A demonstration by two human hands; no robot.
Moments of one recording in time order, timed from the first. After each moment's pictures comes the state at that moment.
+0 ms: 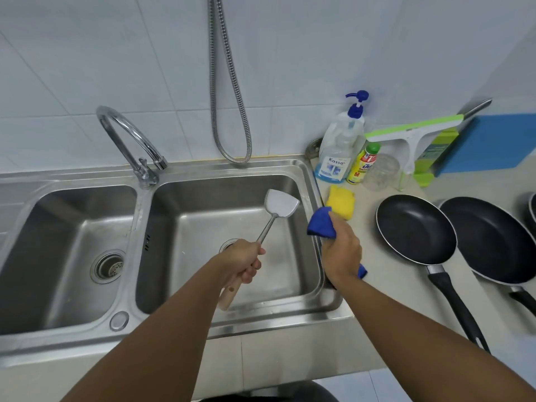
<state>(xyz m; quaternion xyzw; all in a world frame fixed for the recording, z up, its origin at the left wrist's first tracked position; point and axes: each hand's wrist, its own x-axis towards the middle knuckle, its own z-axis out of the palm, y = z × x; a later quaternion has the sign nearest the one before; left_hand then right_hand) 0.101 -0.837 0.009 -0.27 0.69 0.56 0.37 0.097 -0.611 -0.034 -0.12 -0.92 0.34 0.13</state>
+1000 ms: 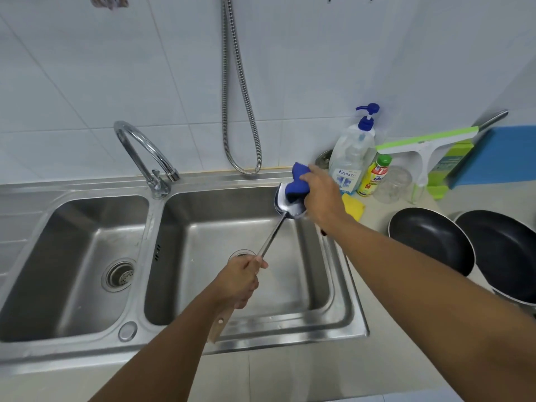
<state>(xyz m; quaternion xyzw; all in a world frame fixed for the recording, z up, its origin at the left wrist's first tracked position) 0.135 -0.857 0.010 -0.18 0.73 0.61 0.26 -0.019 -0.660 0.051 0.09 -0.96 0.25 0.06</state>
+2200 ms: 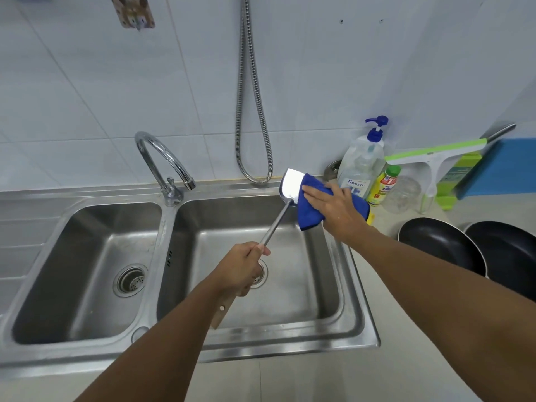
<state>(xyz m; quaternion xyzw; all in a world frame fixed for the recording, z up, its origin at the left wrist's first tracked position) 0.115 -0.882 0.031 -0.13 0.76 0.61 0.20 -0.021 -0.636 0.038 0.28 -0.96 0.00 0.04</state>
